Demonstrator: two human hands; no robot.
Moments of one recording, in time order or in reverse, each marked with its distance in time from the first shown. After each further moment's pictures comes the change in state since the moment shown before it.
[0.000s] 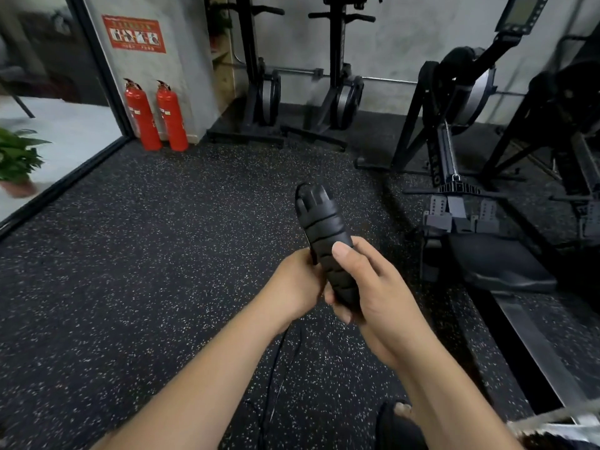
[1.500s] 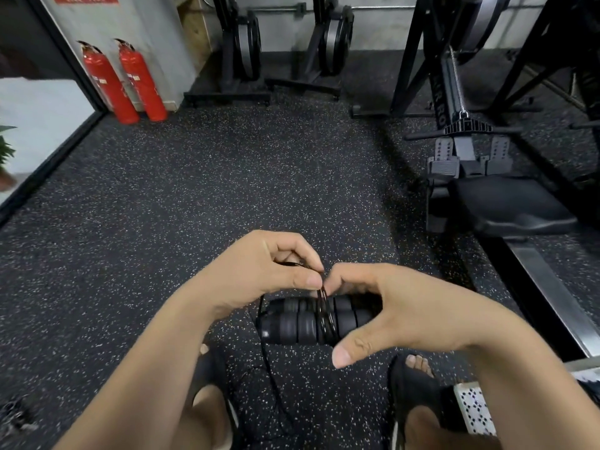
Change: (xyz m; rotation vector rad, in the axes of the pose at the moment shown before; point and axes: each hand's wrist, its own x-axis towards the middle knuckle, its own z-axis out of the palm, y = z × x) left_hand -0.004 -0.016 -0.043 -0.019 -0.364 0.104; right_hand -0.001 -0.004 -0.066 -0.700 -0.530 0.304
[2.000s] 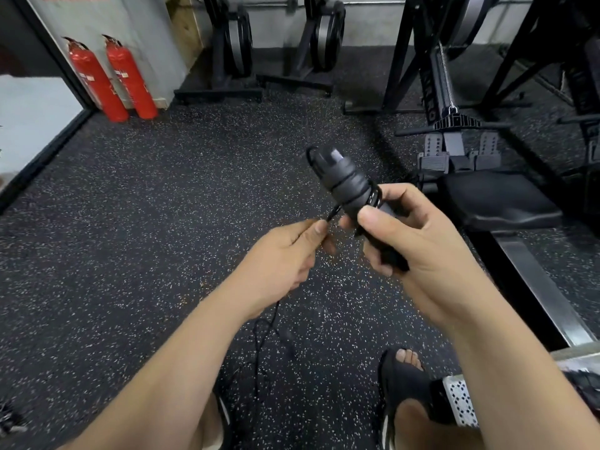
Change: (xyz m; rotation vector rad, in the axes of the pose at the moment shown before) left_hand 0.034 0.001 0.053 -0.136 0.166 -0.047; right_hand -0.001 0.020 -0.013 0.692 0.647 -0.254
